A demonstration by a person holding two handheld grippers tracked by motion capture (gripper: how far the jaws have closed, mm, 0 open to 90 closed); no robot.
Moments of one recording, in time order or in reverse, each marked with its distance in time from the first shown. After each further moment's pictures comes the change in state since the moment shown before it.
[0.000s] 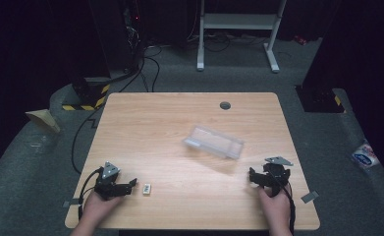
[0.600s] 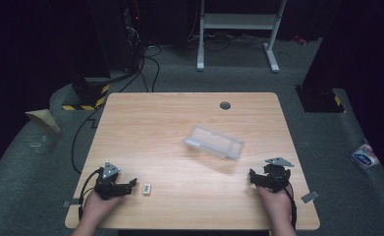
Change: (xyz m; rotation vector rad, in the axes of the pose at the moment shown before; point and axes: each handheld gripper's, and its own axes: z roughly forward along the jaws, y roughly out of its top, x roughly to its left) left arm -0.001 0.000 0.000 -0.003 0.017 -0.009; right arm -0.002 -0.002 -0.003 -0.002 0.027 -0.029
